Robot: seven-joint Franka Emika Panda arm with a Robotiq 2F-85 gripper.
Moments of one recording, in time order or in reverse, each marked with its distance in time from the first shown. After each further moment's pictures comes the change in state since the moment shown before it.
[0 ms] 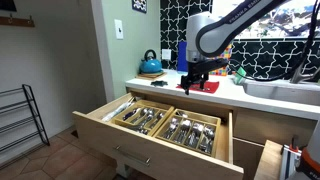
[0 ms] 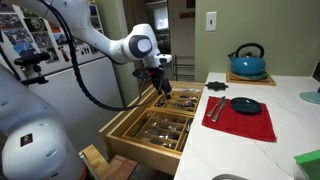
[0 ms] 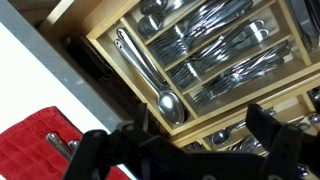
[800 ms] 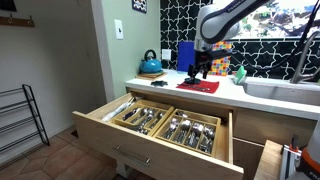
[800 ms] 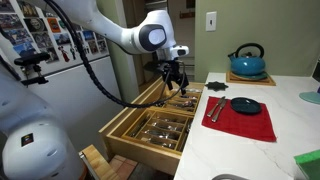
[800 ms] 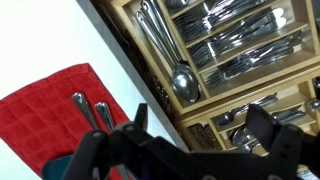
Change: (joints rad) arm 0.013 0.006 -0.190 0.094 0.064 -0.028 -0.354
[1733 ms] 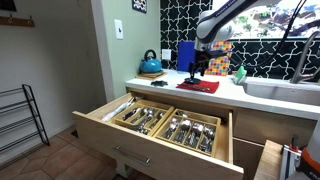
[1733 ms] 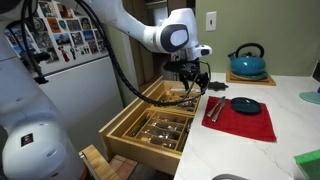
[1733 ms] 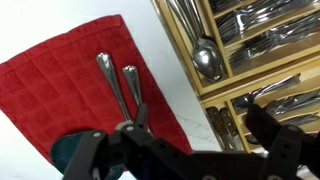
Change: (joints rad) arm -0.006 0.173 -0.117 0.168 0.067 0.032 -0.205
